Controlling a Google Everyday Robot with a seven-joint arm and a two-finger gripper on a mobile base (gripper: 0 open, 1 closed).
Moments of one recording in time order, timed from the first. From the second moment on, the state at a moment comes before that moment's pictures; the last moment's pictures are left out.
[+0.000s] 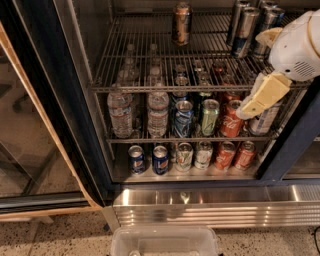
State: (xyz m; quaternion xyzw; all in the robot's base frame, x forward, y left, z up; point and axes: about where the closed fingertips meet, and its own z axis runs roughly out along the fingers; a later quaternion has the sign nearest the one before) arm 0.521 -0.190 0.973 -0.57 0.75 -0.02 0.35
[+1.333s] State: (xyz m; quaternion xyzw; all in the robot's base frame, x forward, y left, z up) arm 0.495 -0.160 0.963 -0.47 0.76 0.00 0.45
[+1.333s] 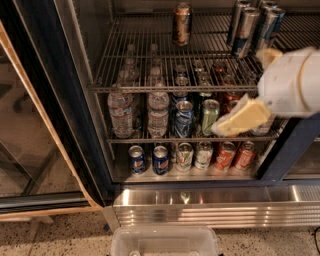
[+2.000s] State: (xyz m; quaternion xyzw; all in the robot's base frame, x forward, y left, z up) arm 0.487 -0.168 0.951 -0.35 0.77 0.02 0.53
